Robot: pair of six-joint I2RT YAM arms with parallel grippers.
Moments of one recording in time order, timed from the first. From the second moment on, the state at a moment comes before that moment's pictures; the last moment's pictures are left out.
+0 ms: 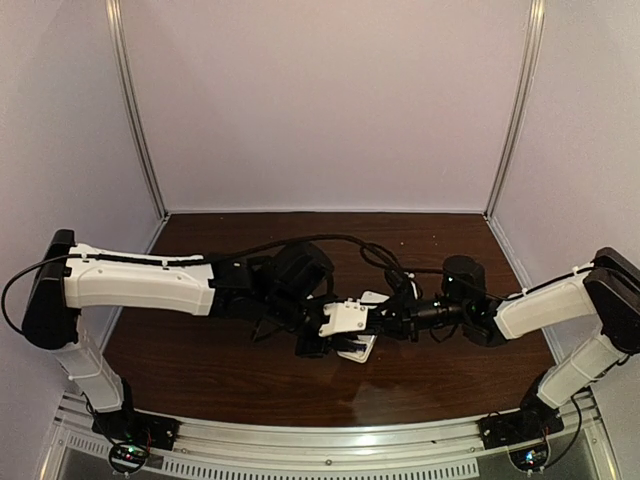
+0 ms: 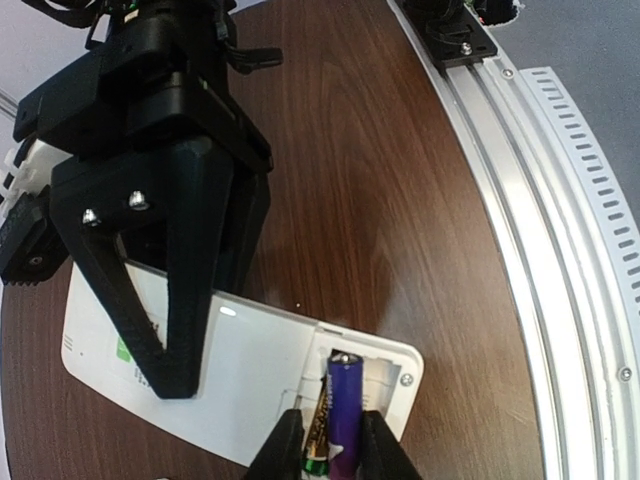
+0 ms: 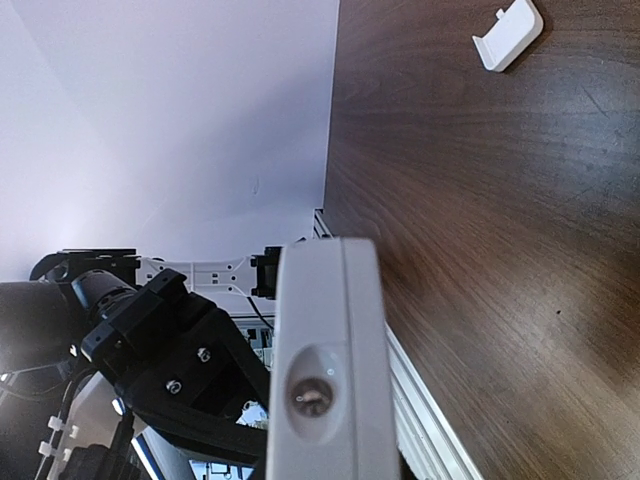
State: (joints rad) left arm -1.18 1.69 1.25 -0.37 0.22 0.58; right arm 0.70 1.48 0.49 0.73 -0.82 1.29
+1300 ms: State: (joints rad) left arm -1.11 1.42 0.93 -0.15 0.21 0.30; right arm 0.70 1.50 0.65 0.31 -0.71 1.01
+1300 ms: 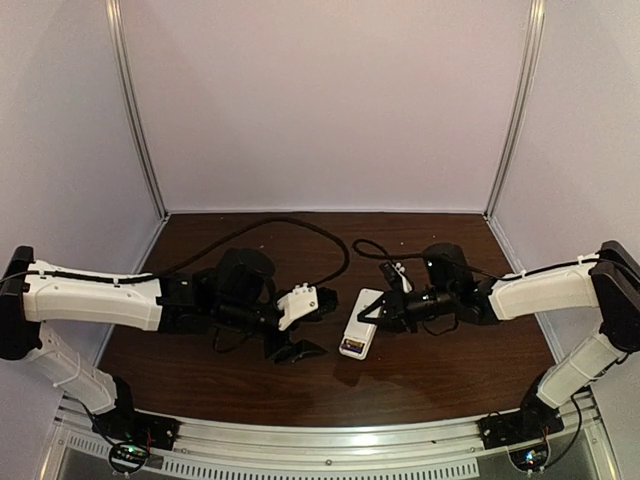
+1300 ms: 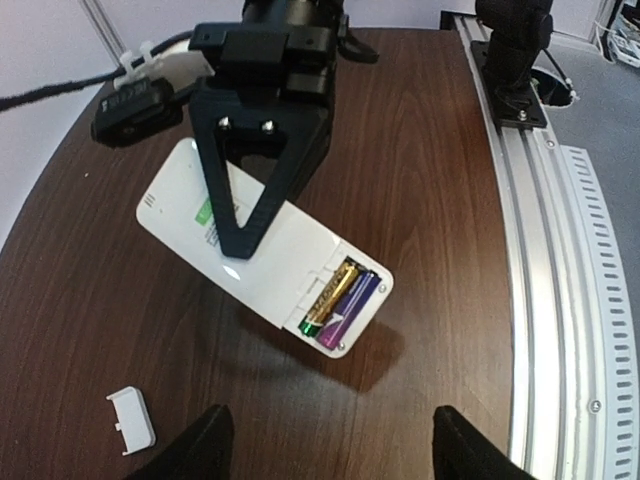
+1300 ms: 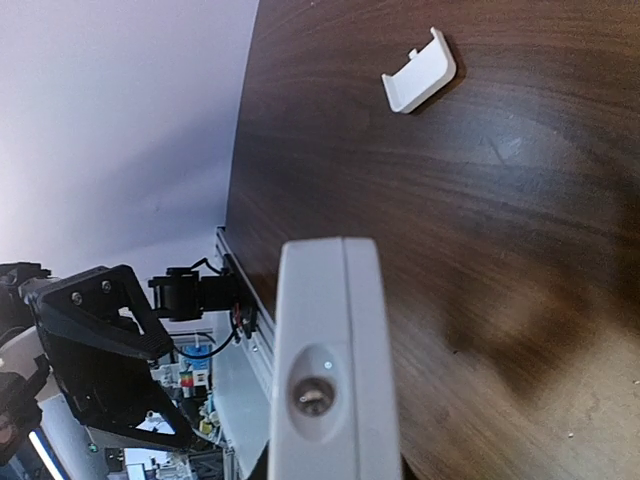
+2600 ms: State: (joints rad) left arm -0.97 1.99 1.37 -0.44 0.06 0.34; right arm 0.50 1.32 0.79 -0.27 -0.39 0.48
